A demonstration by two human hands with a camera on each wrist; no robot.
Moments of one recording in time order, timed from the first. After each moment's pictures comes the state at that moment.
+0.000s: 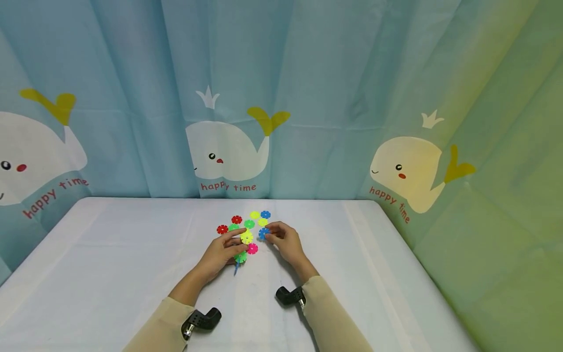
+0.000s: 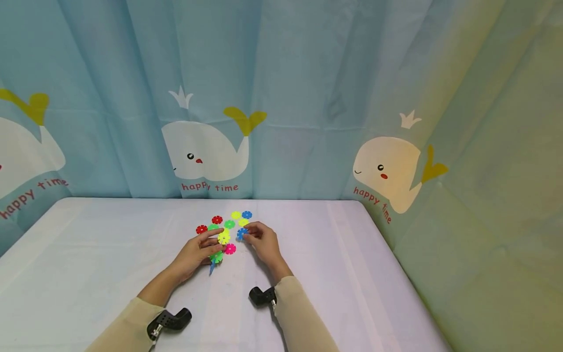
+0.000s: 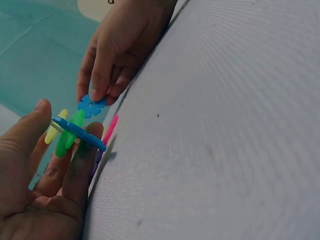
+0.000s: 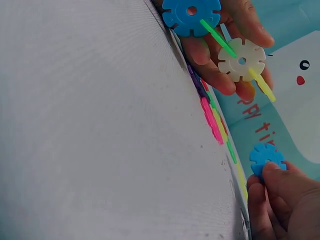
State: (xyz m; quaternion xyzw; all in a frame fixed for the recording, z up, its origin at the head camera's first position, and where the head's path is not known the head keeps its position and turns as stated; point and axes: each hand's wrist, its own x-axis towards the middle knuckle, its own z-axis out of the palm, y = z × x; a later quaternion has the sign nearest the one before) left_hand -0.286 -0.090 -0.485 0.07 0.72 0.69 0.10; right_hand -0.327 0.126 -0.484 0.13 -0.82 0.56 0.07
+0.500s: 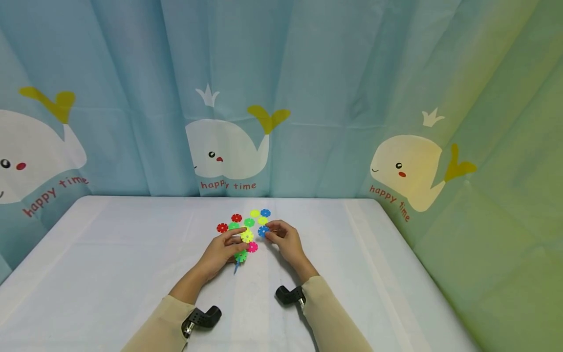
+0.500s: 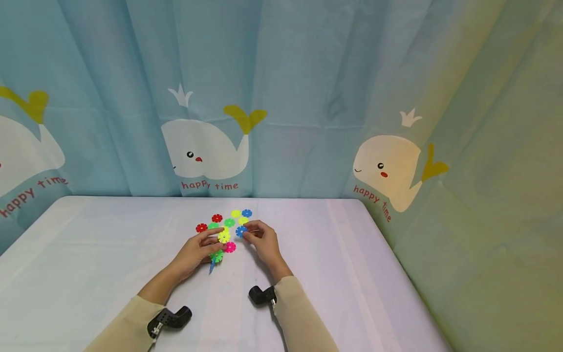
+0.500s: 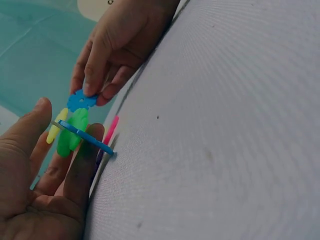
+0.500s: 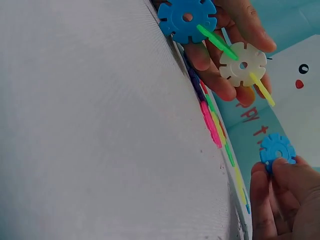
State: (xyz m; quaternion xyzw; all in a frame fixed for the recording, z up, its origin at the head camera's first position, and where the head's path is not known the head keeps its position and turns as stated) left_hand -0.284 -0.088 -0.482 0.06 0.73 0.67 0.09; right_hand -0.322 0.127 -0.482 0.14 -0.76 0.63 0.03
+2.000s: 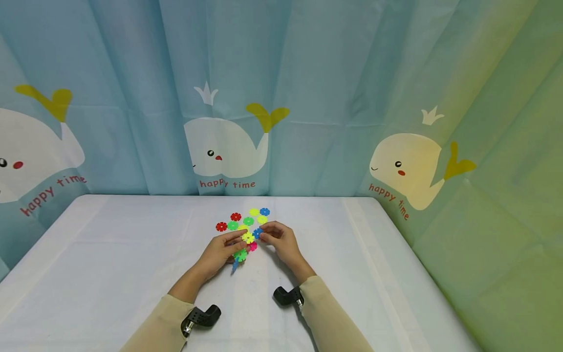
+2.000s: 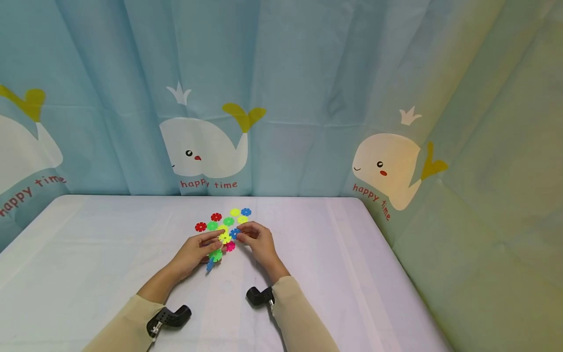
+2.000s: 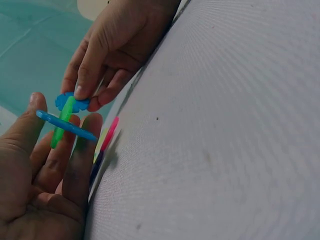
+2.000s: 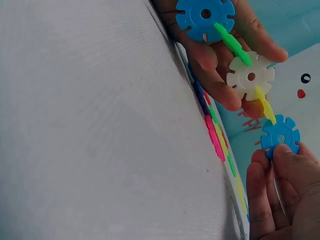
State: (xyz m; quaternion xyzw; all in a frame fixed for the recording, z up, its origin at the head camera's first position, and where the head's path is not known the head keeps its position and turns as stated) left_hand -0.281 -0.090 -0.482 0.08 0.75 0.65 0.09; right_hand -0.300 0.118 -0.457 0.18 -0.74 0.65 0.00
